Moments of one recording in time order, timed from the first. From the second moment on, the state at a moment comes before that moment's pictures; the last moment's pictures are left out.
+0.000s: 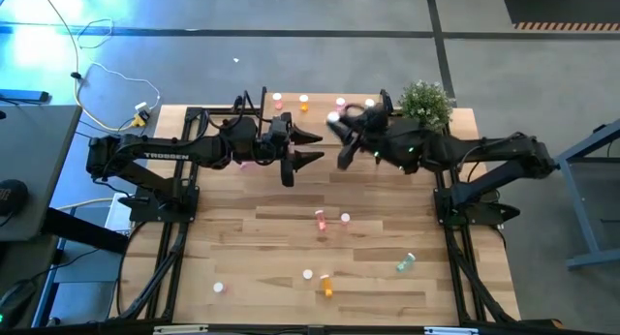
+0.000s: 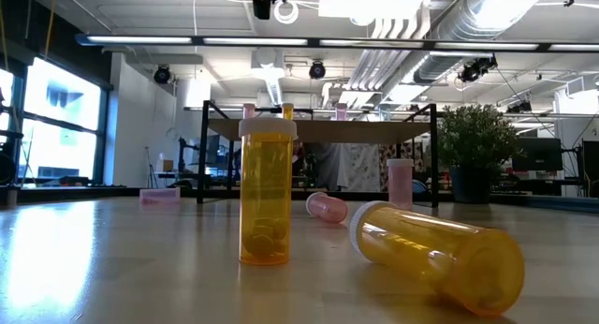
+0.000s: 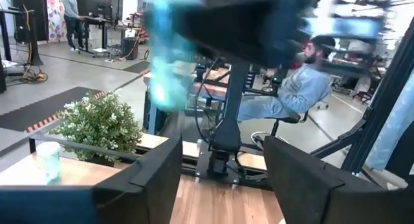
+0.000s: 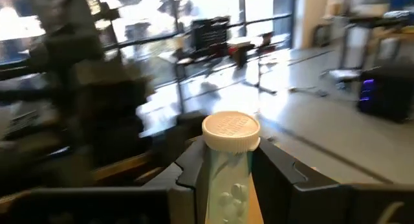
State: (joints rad) left arm 0.25 1.36 1.02 0.36 0.06 -0.16; right arm 0.04 1.32 1.32 -0.06 0.61 0.14
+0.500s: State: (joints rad) left arm 0.38 1.31 1.05 0.36 0.07 -0.15; right arm -0.15 1.04 1.29 -0.22 0.67 -0.04
